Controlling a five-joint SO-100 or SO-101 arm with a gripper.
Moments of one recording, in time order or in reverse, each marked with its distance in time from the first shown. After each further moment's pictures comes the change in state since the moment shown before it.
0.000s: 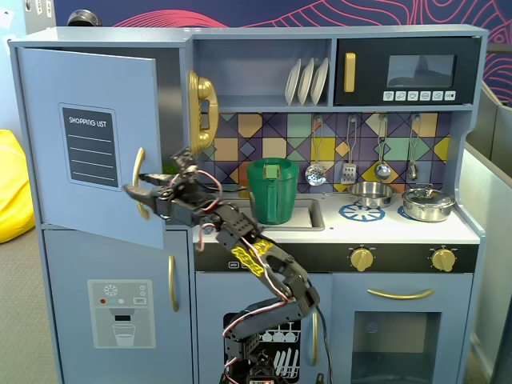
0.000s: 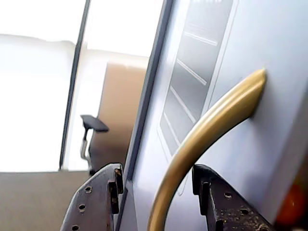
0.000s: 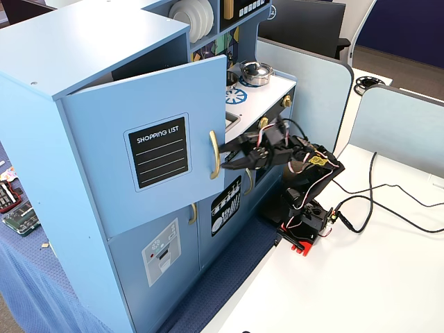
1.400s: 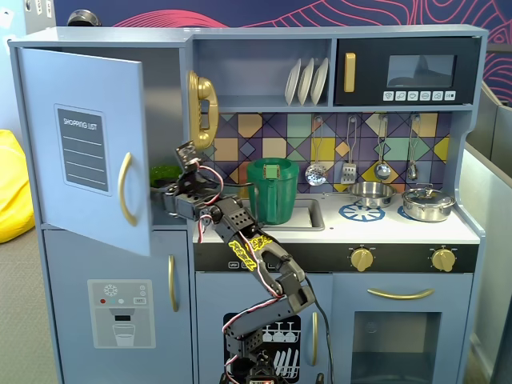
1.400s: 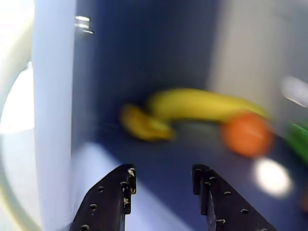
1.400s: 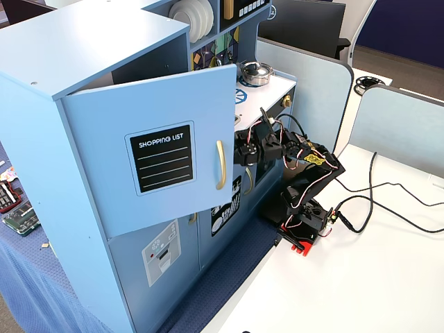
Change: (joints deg) arm 6.1 -6.7 -4.5 8.4 4.6
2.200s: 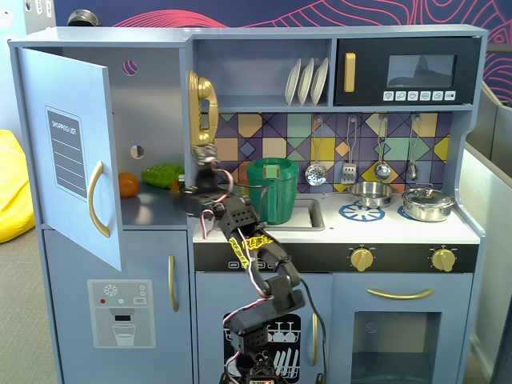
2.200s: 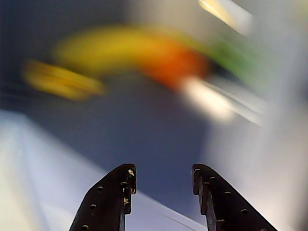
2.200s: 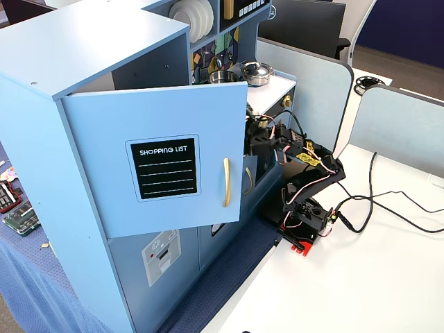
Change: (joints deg) arm 25.7 -1.0 3.3 11.7 12.3
